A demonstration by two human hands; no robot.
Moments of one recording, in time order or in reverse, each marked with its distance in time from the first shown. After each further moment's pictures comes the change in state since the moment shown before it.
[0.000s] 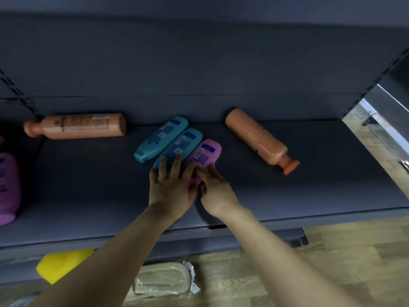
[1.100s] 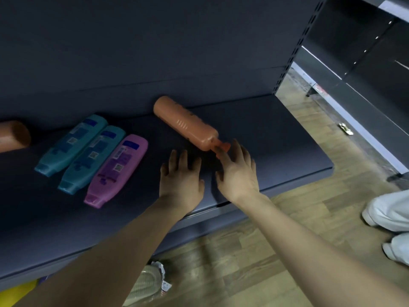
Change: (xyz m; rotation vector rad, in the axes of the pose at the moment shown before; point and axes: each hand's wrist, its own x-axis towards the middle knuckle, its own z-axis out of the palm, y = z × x) left_hand 0.019 0.151 0.002 -0.069 0.006 0.264; right_hand -0.054 0.128 -0.081 -0.278 0.337 0.253
